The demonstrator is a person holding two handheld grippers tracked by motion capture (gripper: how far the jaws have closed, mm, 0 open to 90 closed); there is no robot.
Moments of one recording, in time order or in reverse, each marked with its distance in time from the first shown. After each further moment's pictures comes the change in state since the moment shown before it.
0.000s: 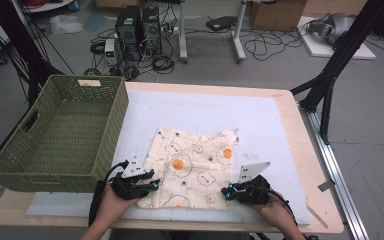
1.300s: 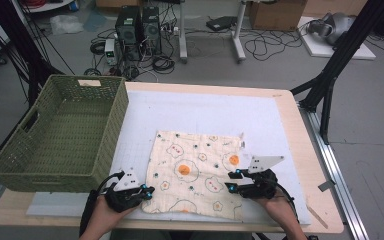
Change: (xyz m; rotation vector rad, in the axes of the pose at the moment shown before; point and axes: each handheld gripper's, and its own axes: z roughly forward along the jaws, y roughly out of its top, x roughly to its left) left arm -0.015 -0.017 -0.019 0.001 -0.075 0.053; right arm -0.014 0.002 -0.020 -0.143 -0.078 0.061
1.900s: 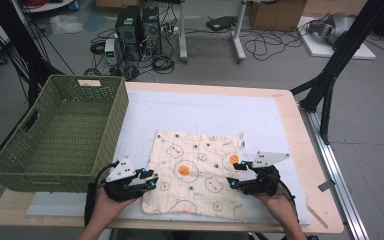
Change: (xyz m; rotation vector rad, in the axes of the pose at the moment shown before) left arm 0.016 0.020 -0.005 -0.198 0.021 -0.043; right arm -0.008 0.003 -0.006 -0.062 -0.074 0.039
